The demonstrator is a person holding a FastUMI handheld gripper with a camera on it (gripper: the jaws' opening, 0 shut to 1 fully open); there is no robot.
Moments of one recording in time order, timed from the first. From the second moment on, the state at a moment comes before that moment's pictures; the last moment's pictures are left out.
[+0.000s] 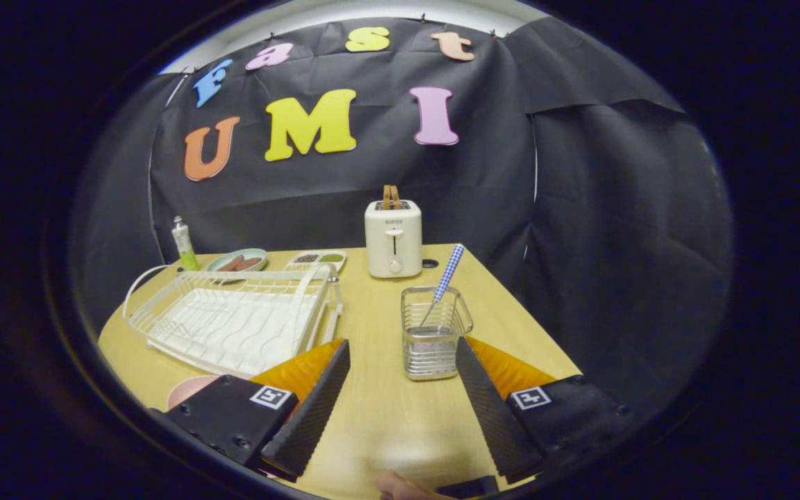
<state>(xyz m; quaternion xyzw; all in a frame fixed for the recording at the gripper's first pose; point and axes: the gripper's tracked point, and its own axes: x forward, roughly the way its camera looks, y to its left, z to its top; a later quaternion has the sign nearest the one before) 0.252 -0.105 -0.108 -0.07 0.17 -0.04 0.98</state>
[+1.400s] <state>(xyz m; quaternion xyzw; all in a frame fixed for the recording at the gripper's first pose) 0.394 -0.131 -0.070 0.01 0.16 -0.03 0.99</state>
